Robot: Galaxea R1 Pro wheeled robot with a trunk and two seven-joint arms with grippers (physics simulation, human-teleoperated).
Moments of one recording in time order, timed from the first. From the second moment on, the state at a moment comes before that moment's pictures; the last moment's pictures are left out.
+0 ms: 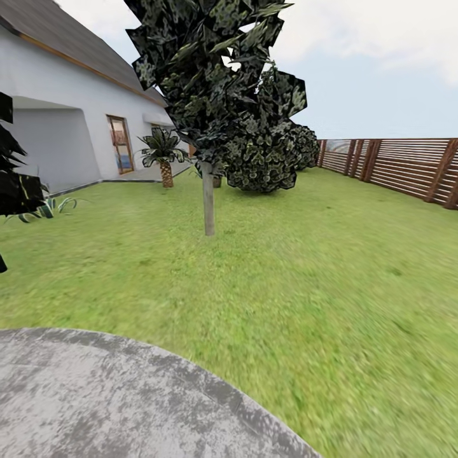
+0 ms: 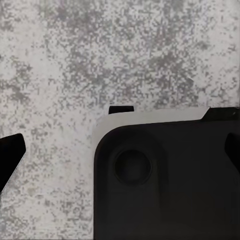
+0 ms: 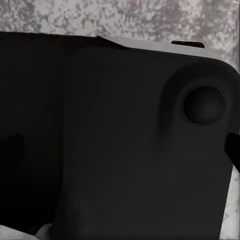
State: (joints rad) left arm 0.00 0.02 -0.01 0.00 0.00 -0.46 0.01; right arm 0.00 0.09 0.07 -0.06 0.00 -0.12 0.00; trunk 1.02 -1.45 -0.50
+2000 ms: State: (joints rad) left arm 0.00 0.02 -0.01 0.00 0.00 -0.46 0.01; right arm 0.00 0.09 0.07 -0.06 0.00 -0.12 0.00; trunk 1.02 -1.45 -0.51
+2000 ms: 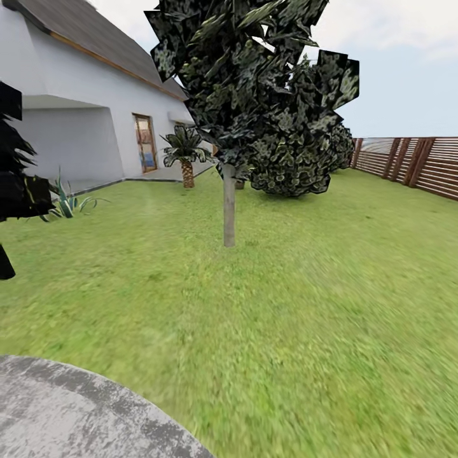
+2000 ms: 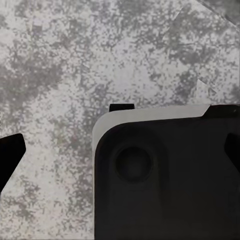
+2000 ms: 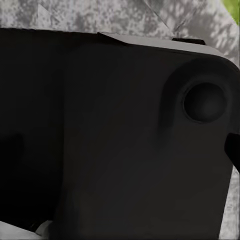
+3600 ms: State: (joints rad) left arm 0.00 0.02 -0.01 0.00 -0.01 -0.45 0.01; right arm 0.00 0.09 0.07 -0.06 0.00 -0.12 0.00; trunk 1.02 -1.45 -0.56
